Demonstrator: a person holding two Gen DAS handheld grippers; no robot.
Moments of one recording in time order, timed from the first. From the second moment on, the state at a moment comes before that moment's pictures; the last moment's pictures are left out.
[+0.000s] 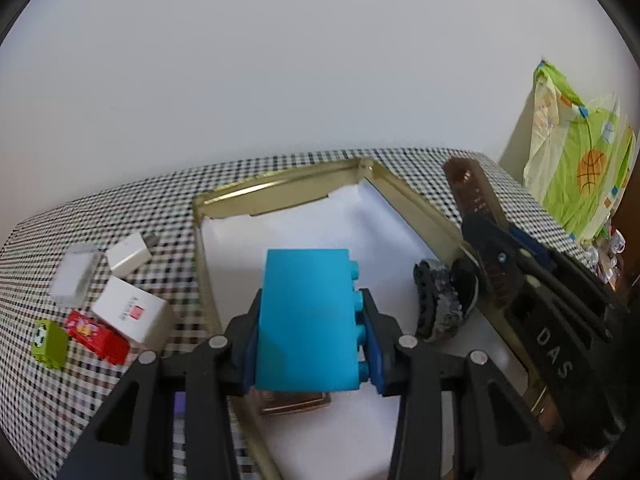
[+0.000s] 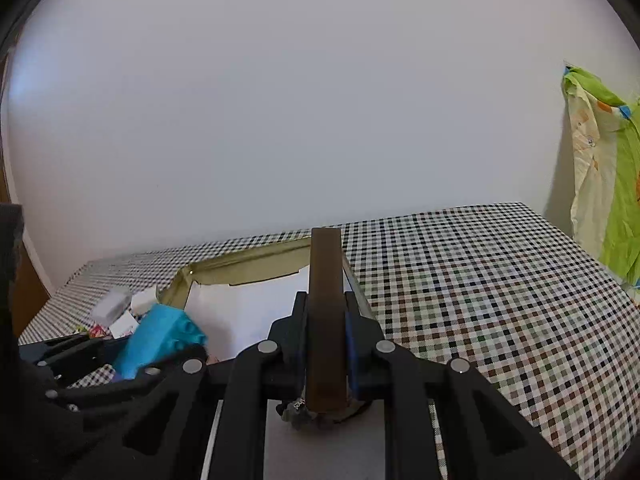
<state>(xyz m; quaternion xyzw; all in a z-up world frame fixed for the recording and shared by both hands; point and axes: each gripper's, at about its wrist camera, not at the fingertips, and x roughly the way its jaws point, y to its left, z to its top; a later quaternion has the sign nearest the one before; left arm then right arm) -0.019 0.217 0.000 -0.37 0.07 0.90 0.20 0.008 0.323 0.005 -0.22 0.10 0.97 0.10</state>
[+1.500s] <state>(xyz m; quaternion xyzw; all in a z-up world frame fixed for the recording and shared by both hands) 0.003 0.174 0.026 -0.27 0.09 0.95 0.12 0.033 0.351 0.018 -0.12 0.12 0.96 0.21</state>
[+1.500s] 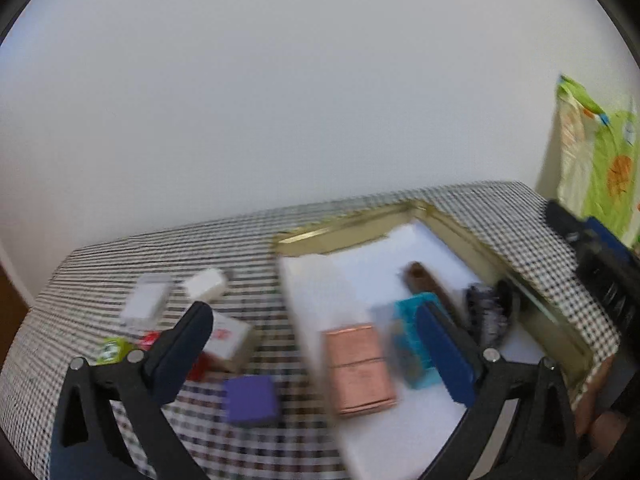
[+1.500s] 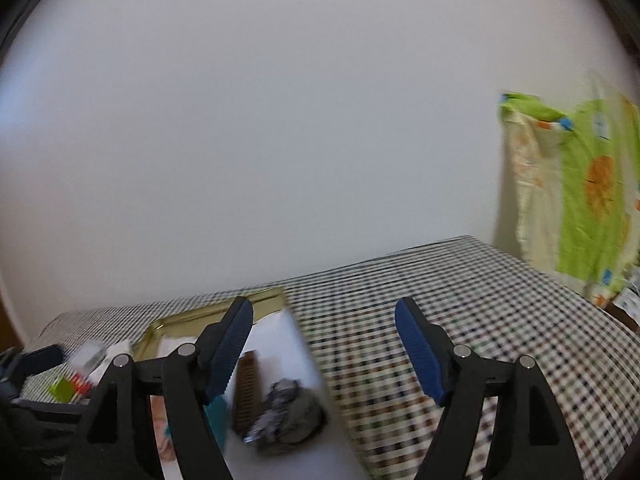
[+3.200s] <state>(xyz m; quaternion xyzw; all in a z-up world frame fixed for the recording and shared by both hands) -0.015 -0.063 -0.008 -0.28 0.03 0.96 -0.02 0.030 0.160 0.013 -0.13 0.08 0.98 0.16</state>
